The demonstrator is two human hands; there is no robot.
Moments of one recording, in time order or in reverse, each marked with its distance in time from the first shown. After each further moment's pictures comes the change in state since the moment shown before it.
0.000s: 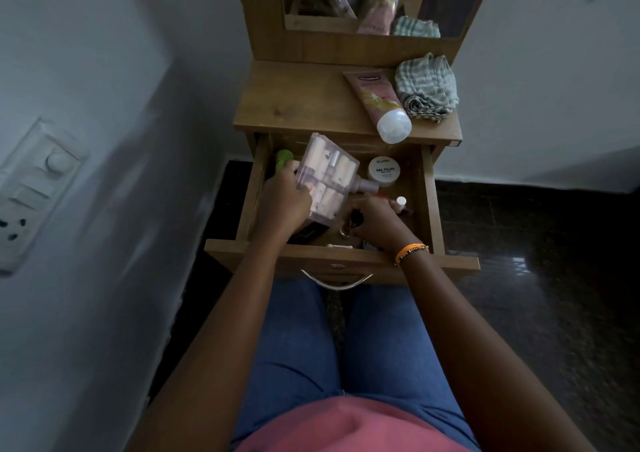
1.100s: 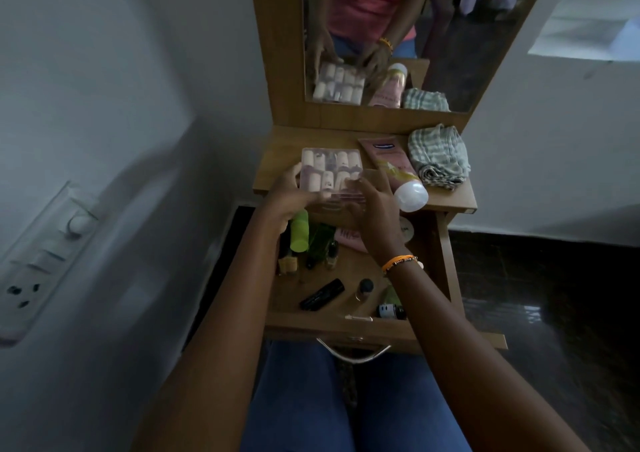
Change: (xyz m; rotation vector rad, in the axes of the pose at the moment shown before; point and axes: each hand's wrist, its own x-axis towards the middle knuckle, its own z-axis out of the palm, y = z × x) left_hand 0.102 0.023 -0.041 -0.353 -0.205 -0.135; right_hand 0.076 -0.043 -0.037 0.163 0.588 -0.146
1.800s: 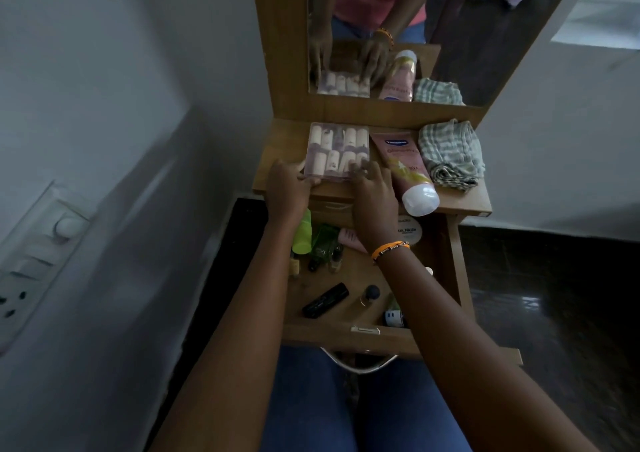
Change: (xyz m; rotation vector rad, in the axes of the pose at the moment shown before) left_hand 0.042 -0.016 0.008 0.359 0.376 0.235; right_hand 0.030 -0.010 0.019 -0.435 -0.043 0.025
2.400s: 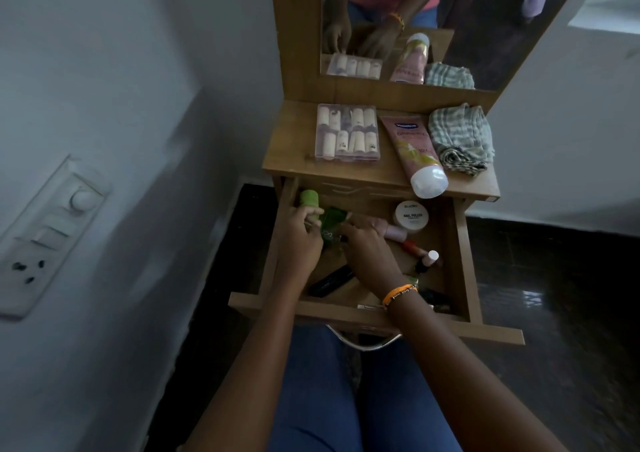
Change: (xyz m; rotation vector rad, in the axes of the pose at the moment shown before) left_hand -0.099 -0.040 0.005 -0.078 -0.083 -0.073; right_hand -0.084 0.004 0.020 0.151 -0.376 -0.136
